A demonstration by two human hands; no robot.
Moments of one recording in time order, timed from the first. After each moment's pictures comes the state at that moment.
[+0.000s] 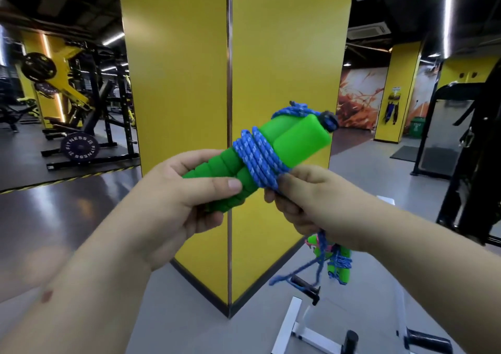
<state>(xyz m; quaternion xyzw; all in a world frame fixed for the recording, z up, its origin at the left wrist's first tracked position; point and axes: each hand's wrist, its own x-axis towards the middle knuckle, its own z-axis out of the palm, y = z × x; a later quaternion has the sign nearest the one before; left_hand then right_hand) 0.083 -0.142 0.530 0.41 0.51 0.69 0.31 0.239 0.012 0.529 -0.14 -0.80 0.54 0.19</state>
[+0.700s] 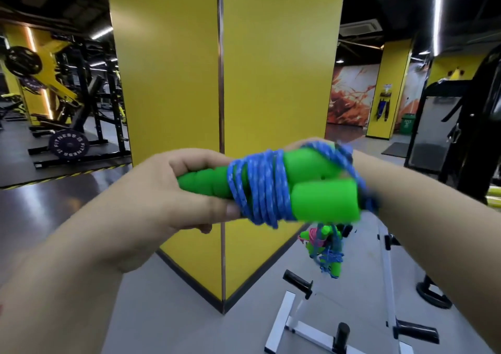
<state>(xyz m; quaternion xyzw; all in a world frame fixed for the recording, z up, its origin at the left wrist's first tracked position) 0.087 -0.153 0.538 0.54 0.54 0.58 0.27 0.253 0.022 0.567 -0.18 -0.87 0.40 0.21</state>
